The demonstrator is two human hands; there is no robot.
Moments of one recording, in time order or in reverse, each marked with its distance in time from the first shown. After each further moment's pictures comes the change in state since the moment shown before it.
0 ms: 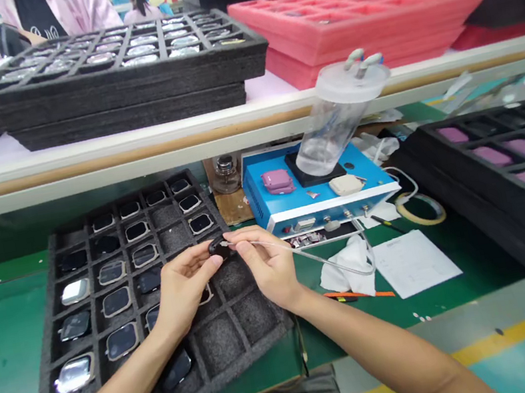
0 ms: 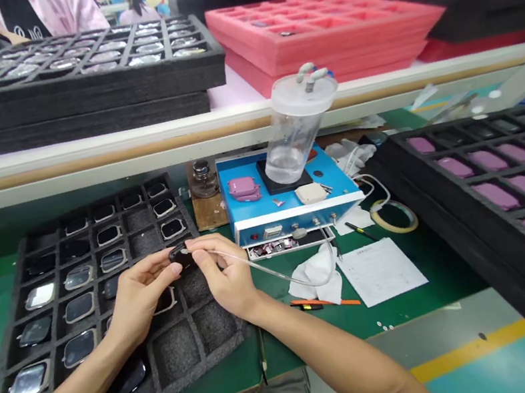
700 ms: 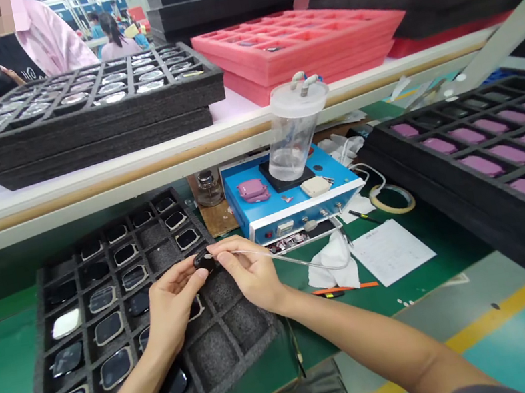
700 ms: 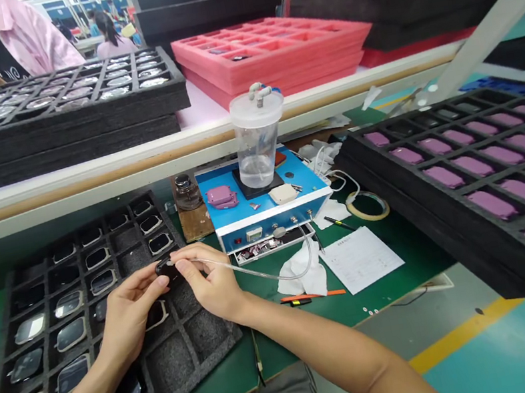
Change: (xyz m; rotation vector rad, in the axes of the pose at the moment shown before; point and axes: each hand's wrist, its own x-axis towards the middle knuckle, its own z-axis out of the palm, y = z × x) left_hand 0.002 0.004 0.001 0.055 0.042 0.015; right_hand 0.007 -0.002 0.004 0.036 0.011 -0.018
